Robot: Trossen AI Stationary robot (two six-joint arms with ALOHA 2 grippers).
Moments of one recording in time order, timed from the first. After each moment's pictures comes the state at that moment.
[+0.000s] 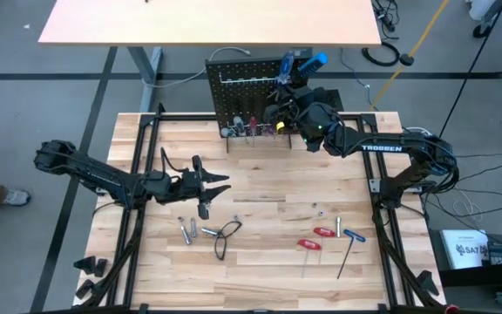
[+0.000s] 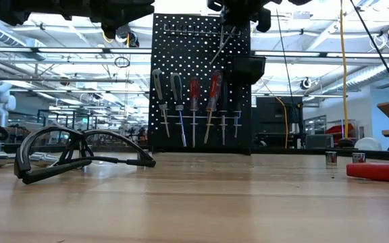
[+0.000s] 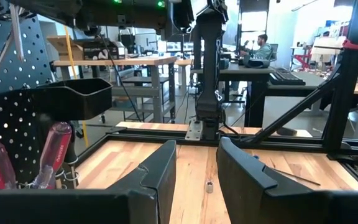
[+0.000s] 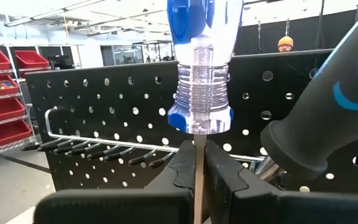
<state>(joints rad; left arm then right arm) -0.23 1.08 0.44 0.73 -0.38 0.07 -0.25 1.50 1.20 0.46 0.85 0.04</state>
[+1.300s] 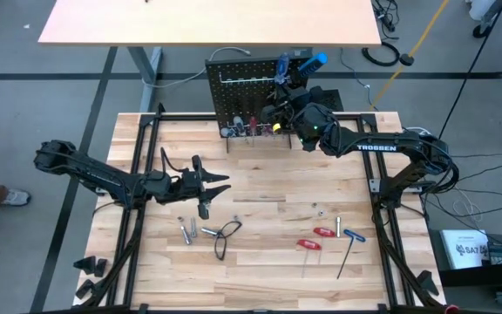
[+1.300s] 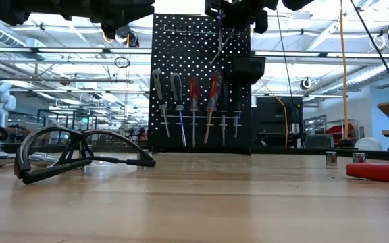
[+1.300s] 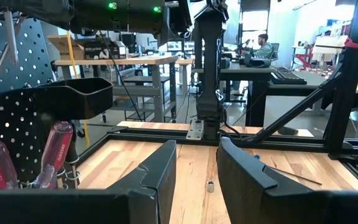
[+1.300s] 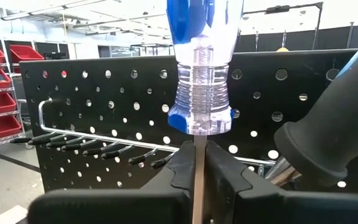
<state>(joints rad) -0.23 1.08 0.44 0.72 -0.38 0.07 -0.27 1.55 1.20 0.50 0.86 -0.01</state>
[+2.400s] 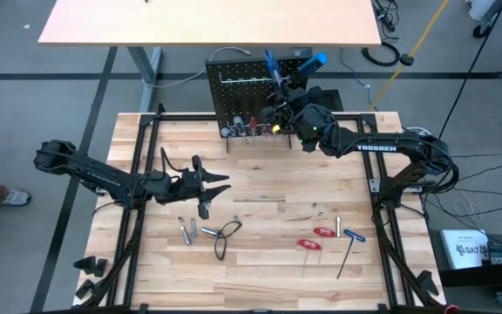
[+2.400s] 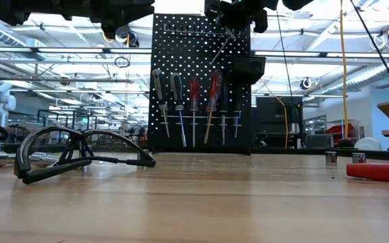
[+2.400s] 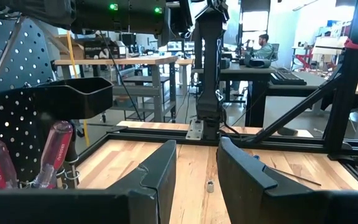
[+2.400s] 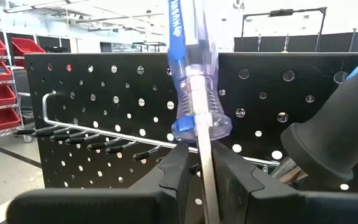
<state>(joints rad) -0.23 1.08 0.44 0.72 -0.38 0.06 -0.27 1.55 1.20 0.47 0.86 -0.04</state>
